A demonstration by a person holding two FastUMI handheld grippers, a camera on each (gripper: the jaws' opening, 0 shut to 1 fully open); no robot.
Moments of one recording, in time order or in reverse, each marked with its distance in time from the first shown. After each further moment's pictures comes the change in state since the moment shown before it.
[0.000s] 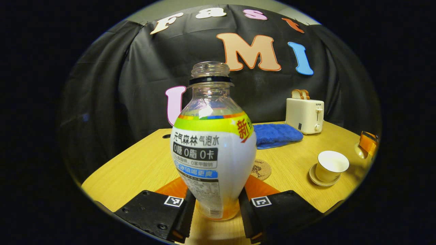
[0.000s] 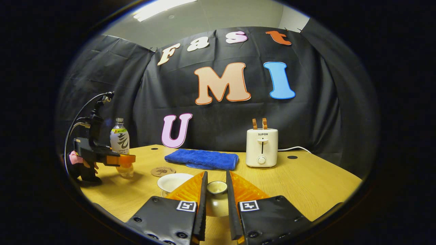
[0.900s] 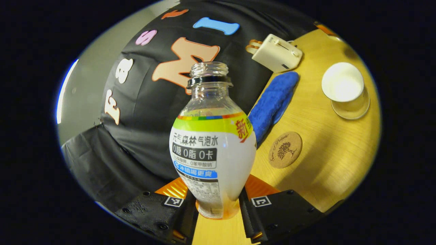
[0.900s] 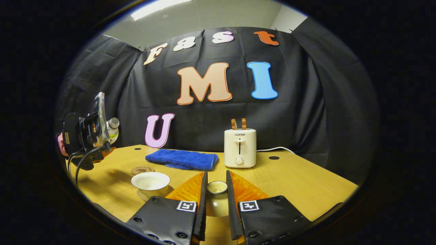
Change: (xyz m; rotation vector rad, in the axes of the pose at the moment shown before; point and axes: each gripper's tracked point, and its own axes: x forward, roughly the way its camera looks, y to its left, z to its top) left arm -0.006 0.006 0.041 0.974 0.031 0.240; right arm 0.002 -0.061 0.003 -0.005 -0.004 -0.121
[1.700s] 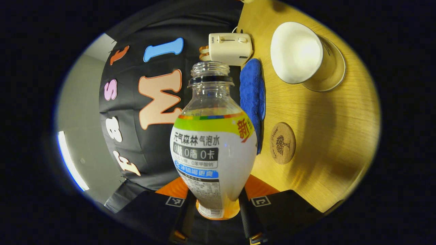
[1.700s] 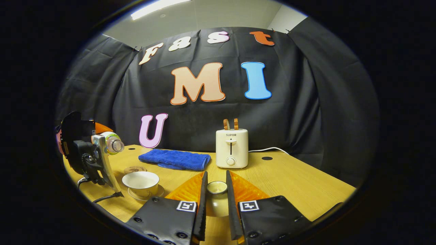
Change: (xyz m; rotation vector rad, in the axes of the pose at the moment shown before) left arm -0.005 -0.013 0.042 0.499 -0.064 0.074; right arm 0.001 -0.018 0.001 -0.002 -0.002 -0.032
